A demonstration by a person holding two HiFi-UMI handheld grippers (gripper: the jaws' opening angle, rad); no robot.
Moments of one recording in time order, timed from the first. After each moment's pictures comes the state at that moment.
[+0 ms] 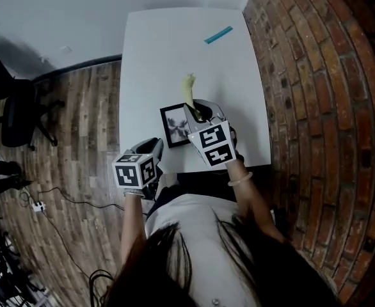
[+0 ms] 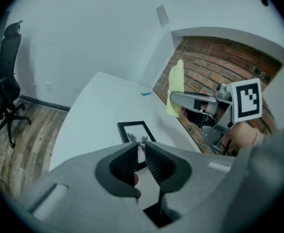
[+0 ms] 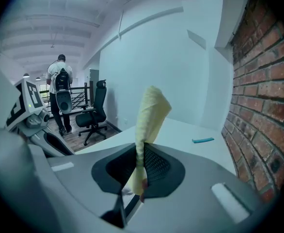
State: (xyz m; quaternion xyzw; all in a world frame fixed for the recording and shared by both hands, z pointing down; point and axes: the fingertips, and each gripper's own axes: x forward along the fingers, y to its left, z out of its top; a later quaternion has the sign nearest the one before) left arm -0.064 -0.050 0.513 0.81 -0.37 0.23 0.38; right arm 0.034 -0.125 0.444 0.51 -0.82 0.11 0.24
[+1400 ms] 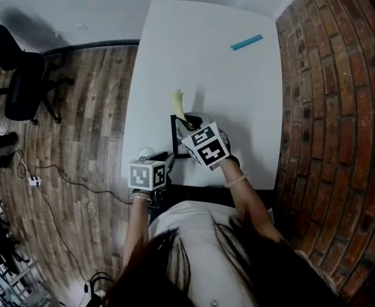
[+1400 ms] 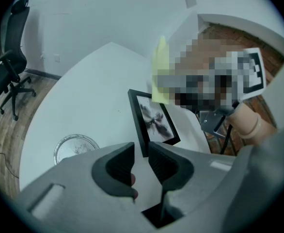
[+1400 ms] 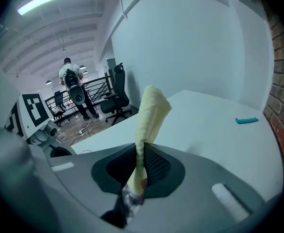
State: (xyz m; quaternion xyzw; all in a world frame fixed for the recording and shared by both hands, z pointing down) left arm -0.055 -0.037 0.596 0.74 -0.37 0.29 0.48; right arm -0.023 -0.152 0.543 0.35 -0.86 0.21 0.31
